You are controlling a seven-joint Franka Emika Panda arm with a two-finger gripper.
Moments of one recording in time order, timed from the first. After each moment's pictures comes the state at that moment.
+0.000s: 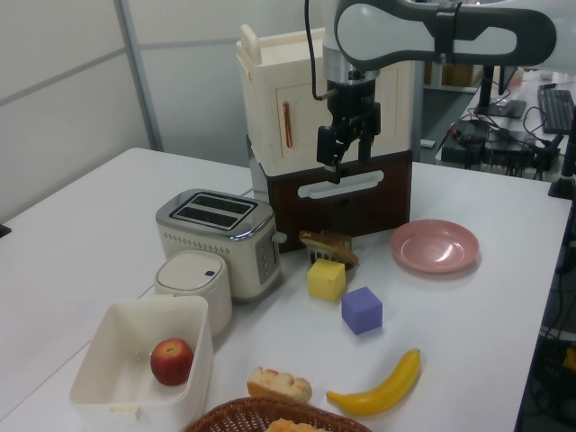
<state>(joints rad) 0.03 0.01 -0.13 -1.56 0.00 1.62 0.02</state>
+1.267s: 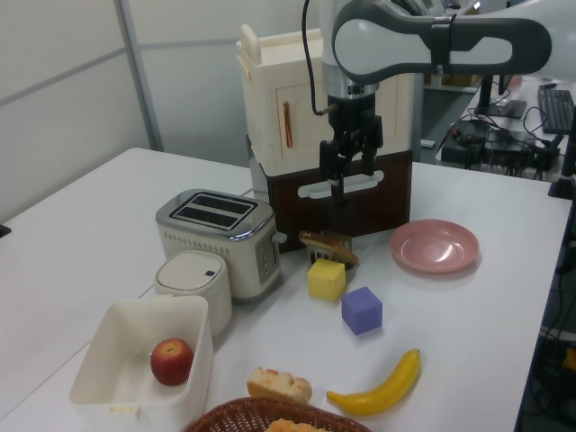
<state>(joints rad) 0.04 0.01 -0.13 -1.61 0.00 1.62 0.05</state>
